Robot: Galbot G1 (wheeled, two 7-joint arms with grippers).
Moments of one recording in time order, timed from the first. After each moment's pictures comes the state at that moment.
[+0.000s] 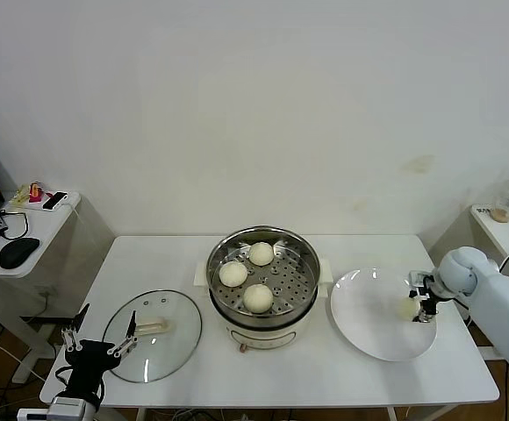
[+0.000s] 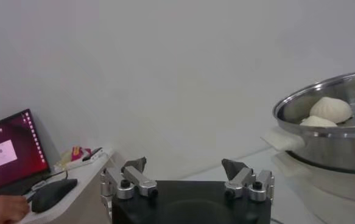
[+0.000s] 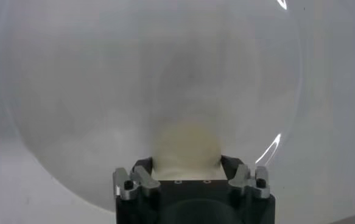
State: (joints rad) left arm 1.78 -1.30 -0.71 -2.30 0.05 0.16 -0.07; right arm -0.38 0.69 -0.26 1.14 -0.47 -0.20 -1.12
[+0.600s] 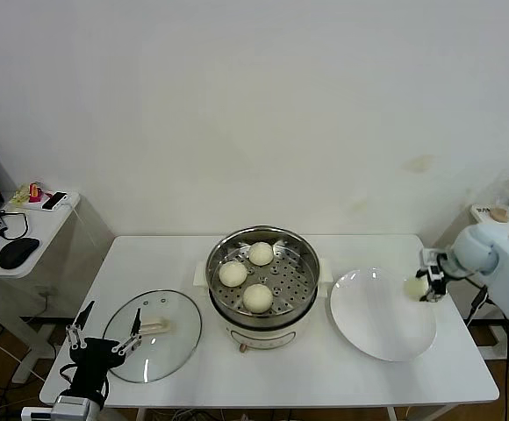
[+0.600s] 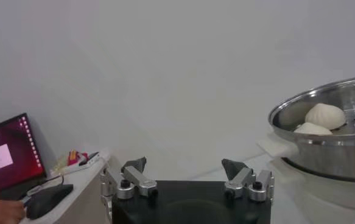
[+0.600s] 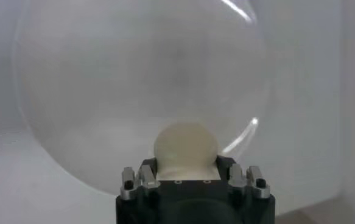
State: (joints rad) left arm 1.77 -1.30 -0.69 -2.31 0.06 0.16 -0.07; right arm -0.21 0.57 -0.39 1.28 -0.33 -0.25 -1.14
